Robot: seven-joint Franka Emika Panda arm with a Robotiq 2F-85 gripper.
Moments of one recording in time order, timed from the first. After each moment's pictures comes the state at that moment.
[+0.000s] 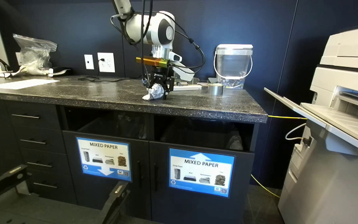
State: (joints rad) arm -0.04 0.84 0.04 -1.38 0.06 2.19 0.11
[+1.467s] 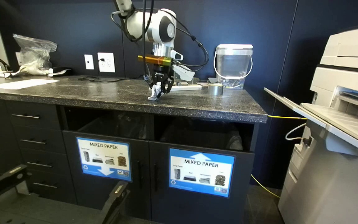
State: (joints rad) arm -0.05 0.80 0.04 -1.43 0.06 2.18 0.02
